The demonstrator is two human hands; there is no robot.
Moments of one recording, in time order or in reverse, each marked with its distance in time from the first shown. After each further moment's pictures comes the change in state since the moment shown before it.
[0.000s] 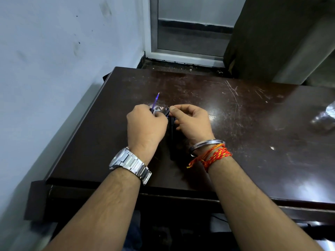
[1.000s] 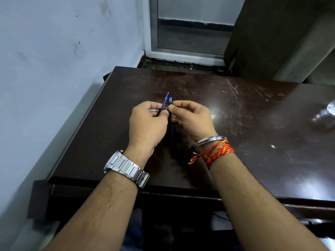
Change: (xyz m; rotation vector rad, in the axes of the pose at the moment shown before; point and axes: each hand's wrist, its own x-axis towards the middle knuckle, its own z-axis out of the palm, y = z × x) left_hand 0.000 -0.011 0.009 -0.492 -0.143 -0.088; right_hand -0.004 -0.011 0.000 0.275 -0.089 0.060
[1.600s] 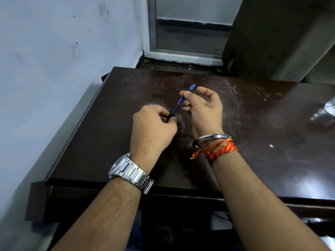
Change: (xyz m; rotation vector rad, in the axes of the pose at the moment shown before) left_hand -0.019 0.016 -0.001 0.354 -0.011 0.244; right_hand 0.006 -0.013 -0.005 0.237 0.201 -0.173
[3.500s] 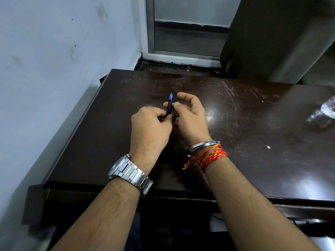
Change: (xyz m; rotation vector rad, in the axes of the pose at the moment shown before) left_hand 0.002 0.003 0.000 -0.009 0.033 0.055; right_hand -0.009 0.014 0.006 -0.276 -0.183 0.033
